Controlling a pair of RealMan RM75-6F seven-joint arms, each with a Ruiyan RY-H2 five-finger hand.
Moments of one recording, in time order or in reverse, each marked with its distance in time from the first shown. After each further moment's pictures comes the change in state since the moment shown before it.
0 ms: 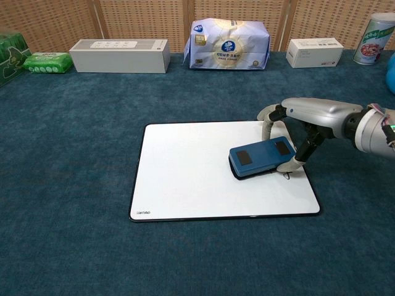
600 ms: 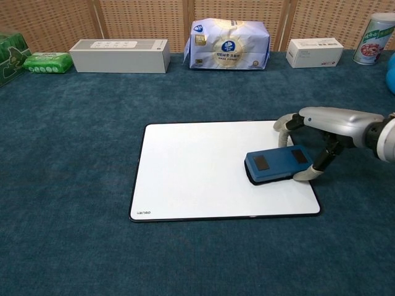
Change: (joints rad) left arm 0.004 0.006 -0.001 -0.003 0.019 0.013 -0.008; right arm -0.043 0.047 -0.044 -0.041 0.016 0.019 0.013
